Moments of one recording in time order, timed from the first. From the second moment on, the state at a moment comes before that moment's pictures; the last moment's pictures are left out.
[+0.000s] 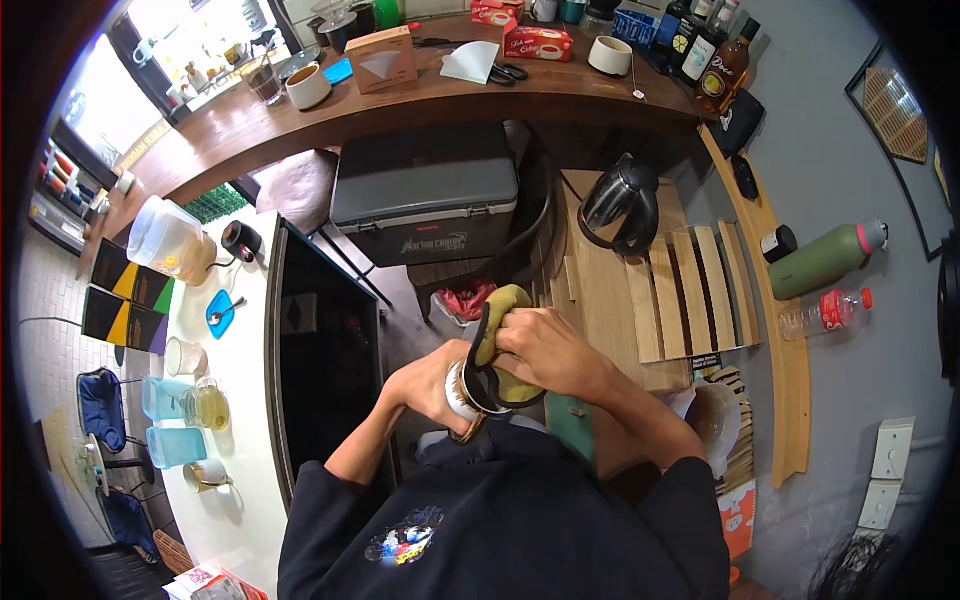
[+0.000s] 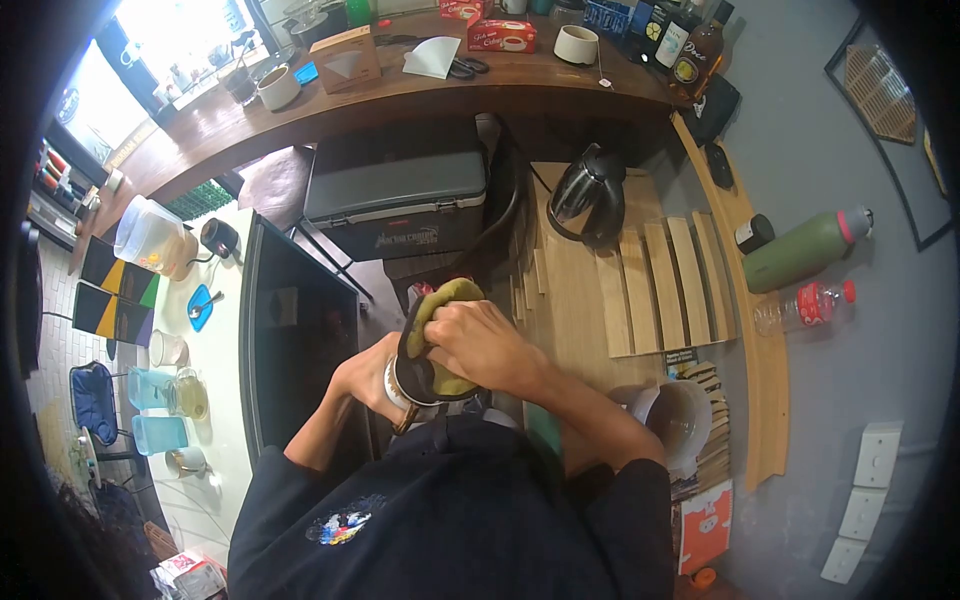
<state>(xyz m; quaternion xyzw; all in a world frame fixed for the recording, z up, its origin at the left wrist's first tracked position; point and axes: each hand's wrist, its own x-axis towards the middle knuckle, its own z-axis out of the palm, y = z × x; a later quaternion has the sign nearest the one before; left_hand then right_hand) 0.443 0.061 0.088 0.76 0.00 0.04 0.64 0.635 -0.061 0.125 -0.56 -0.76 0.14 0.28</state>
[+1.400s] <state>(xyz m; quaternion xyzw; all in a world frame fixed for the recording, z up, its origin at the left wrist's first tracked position) 0.422 0.040 0.123 0.87 0.15 0.28 0.38 0.607 -0.044 0.160 -0.56 -0.66 0.25 0.43</state>
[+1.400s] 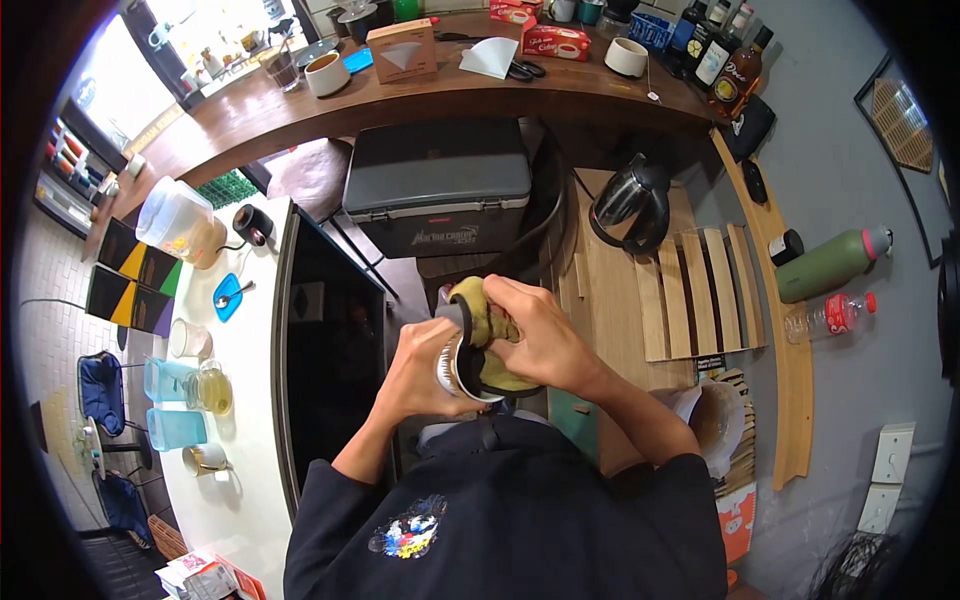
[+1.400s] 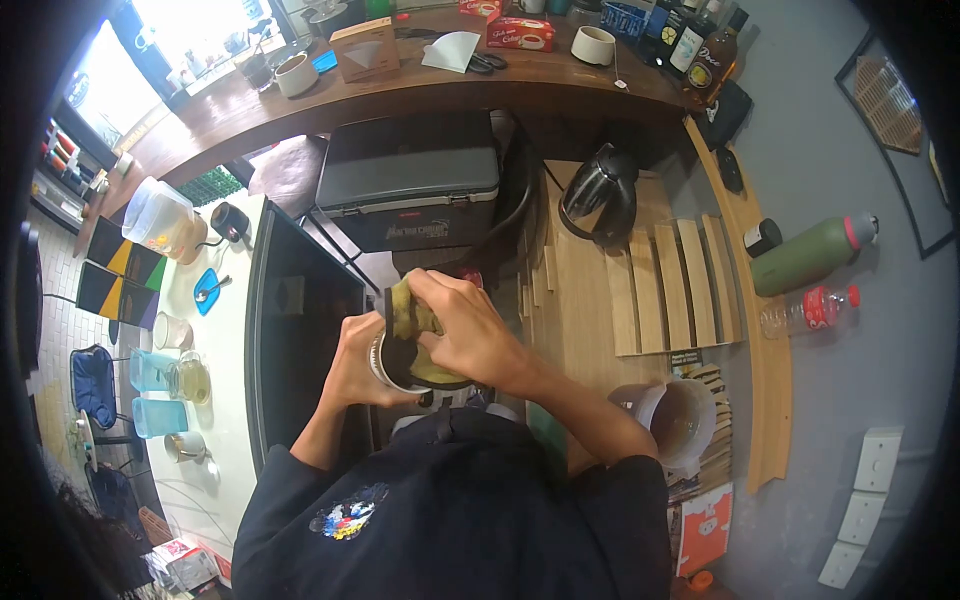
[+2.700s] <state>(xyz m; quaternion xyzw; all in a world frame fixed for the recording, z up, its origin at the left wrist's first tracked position) 0.443 0.045 0.132 0.88 0.21 0.37 0.23 0.618 -0.099 0.107 -0.54 -0.57 0.17 0.59</state>
